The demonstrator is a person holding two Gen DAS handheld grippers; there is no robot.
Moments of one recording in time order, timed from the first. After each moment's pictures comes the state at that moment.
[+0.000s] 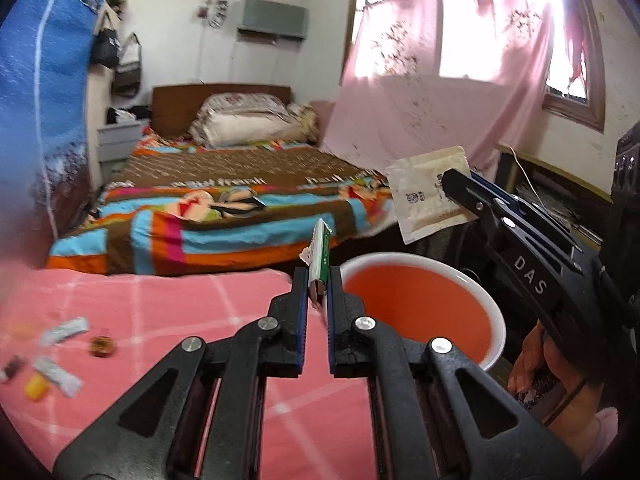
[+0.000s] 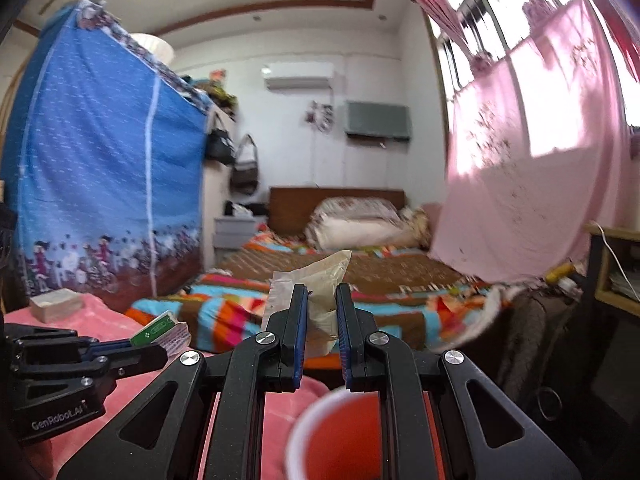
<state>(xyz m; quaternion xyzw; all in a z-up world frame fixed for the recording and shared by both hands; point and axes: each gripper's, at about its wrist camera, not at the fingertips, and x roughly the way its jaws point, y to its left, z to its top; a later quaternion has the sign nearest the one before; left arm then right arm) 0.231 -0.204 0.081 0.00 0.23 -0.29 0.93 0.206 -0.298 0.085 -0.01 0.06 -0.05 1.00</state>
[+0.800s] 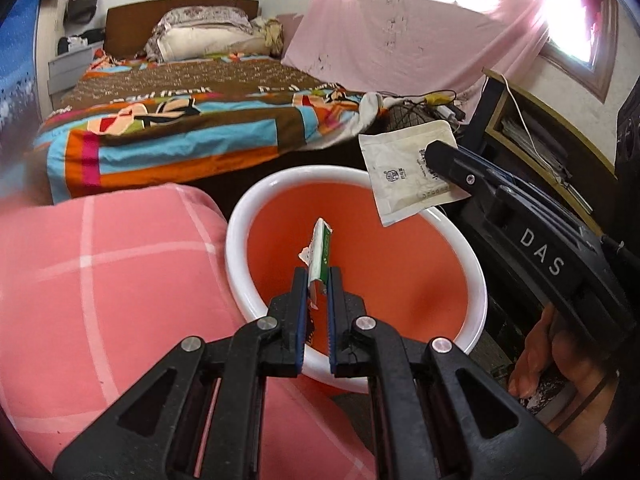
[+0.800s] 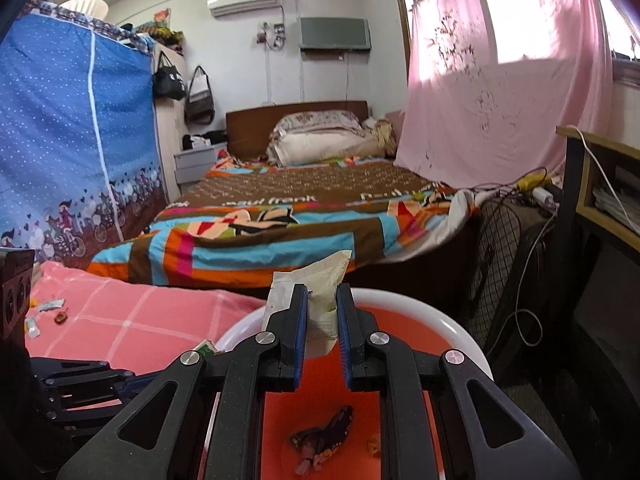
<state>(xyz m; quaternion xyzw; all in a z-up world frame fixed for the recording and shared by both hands) 0.261 -0.302 0.024 0.01 0.38 -0.34 0.86 0.226 -0.373 0.043 0.05 0.21 -0.09 0.97</state>
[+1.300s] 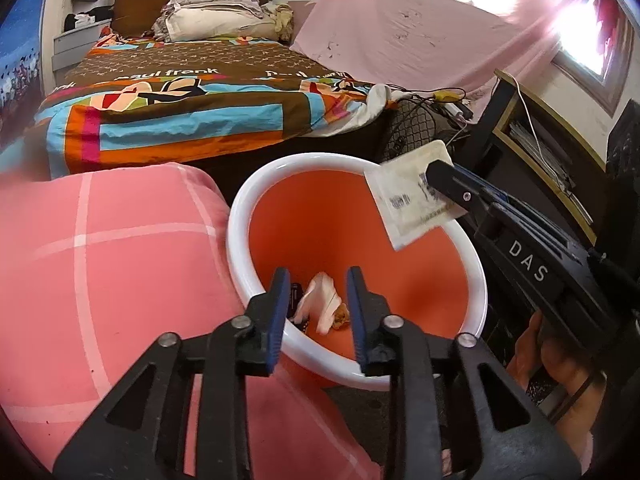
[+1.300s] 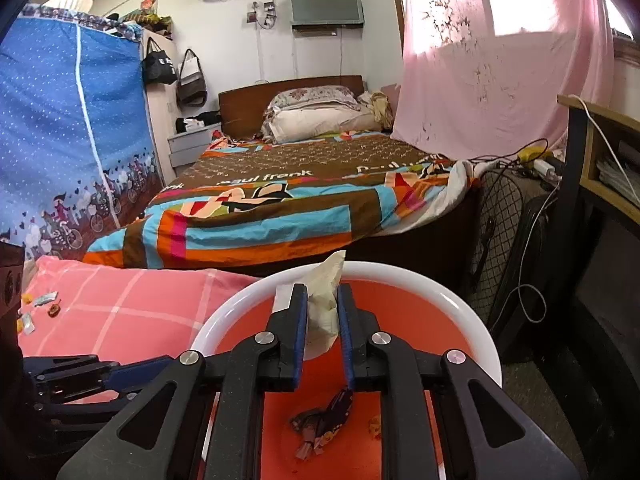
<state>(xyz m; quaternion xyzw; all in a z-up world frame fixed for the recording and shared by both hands) 0.267 -0.298 0.018 -0.01 0.40 -0.33 0.85 0.235 -0.385 0.034 0.07 0.25 -0.09 0.96</state>
